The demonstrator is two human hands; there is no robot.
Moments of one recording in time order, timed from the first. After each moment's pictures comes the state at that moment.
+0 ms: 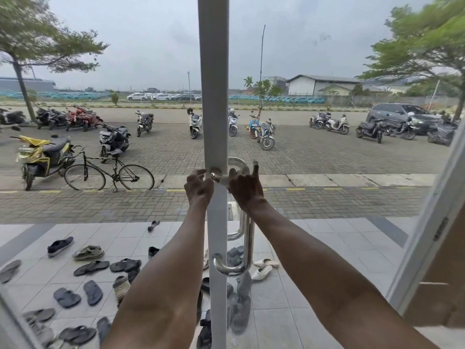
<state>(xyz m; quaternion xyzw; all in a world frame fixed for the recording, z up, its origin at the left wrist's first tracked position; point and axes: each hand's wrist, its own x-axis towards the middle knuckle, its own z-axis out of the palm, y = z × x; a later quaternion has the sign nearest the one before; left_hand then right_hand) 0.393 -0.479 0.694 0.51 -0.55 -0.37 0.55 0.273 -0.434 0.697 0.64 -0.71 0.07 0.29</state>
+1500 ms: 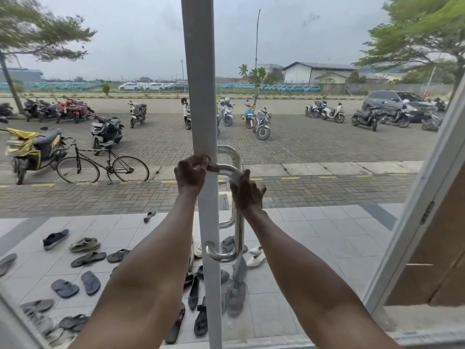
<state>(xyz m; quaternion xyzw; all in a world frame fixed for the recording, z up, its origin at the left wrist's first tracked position) 0.389 -0.475 0.691 0.47 -0.63 -0.23 0.58 0.249 -0.421 0.631 0.52 -0.76 0.39 0.03</state>
